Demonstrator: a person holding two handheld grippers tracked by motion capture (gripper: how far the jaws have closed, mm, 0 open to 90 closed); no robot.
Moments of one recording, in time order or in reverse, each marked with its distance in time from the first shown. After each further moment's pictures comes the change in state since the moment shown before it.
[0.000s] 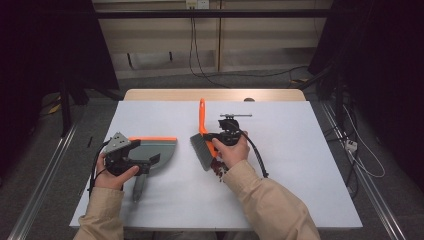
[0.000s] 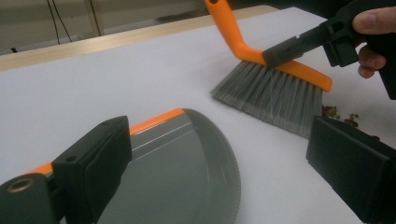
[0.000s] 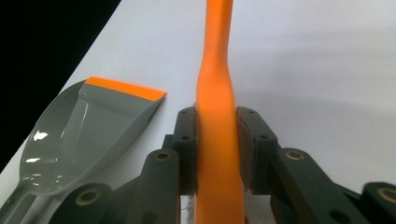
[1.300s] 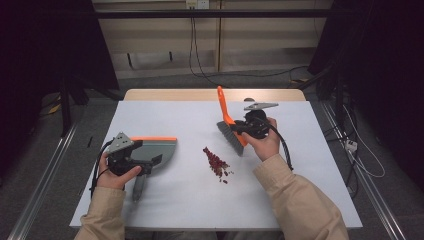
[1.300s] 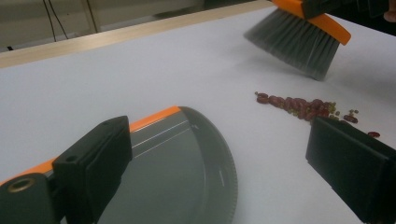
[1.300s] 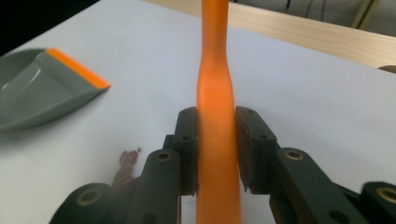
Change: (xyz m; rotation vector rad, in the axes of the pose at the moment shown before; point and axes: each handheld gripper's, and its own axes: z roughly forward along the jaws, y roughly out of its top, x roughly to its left) left arm -0.002 0.000 0.005 0.019 -0.006 0.006; right arm -0.051 0.027 -0.059 -0.064 -0.064 -0.403
